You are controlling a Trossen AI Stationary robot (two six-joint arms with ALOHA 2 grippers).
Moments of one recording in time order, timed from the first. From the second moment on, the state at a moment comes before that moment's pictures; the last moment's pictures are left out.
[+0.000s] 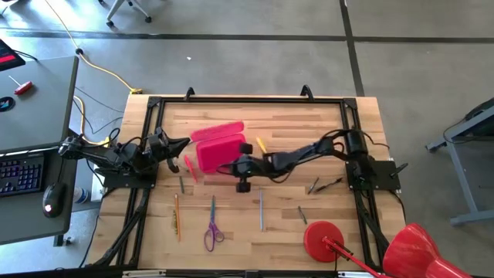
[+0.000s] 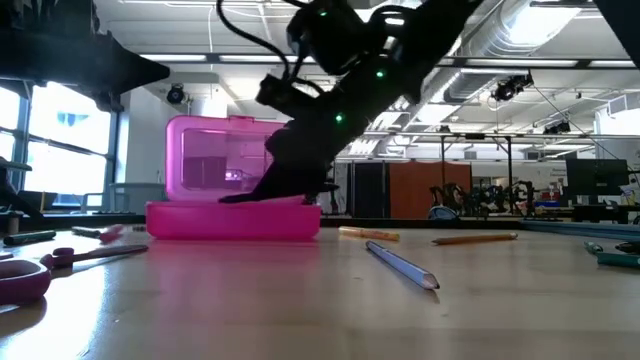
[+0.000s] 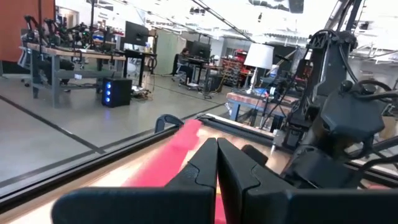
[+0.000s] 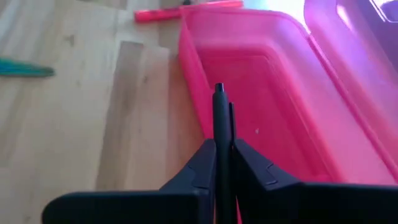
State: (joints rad) left arm -0.24 0.08 0.05 0.18 -0.72 -0.09; right arm 0.05 2.06 1.29 0.10 0.28 -0.14
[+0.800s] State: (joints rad) left arm -0.24 0.08 0.05 0.17 -0.78 -0.16; right arm -0.06 2.17 1.36 0.38 0.15 -0.32
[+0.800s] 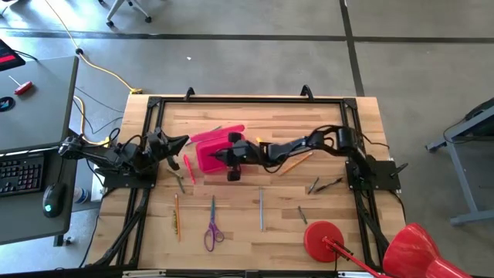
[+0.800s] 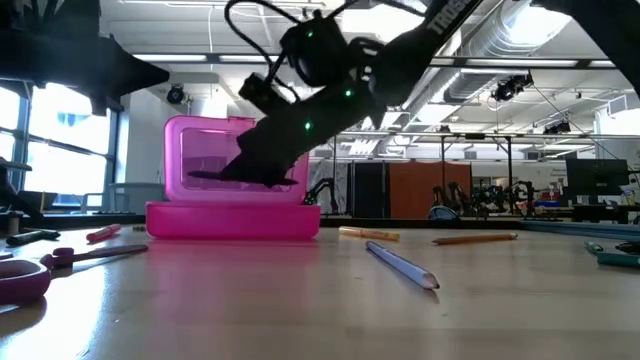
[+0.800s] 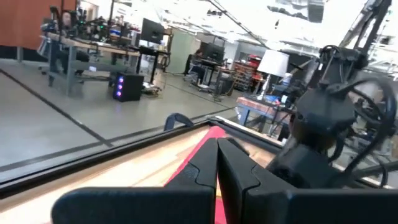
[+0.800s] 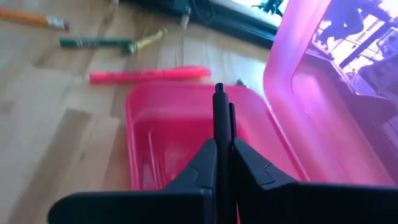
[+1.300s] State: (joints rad) left arm -0.24 0.08 0.05 0.10 -0.78 -0.16; right arm -0.13 2.27 1.44 0.30 0.17 -0.33
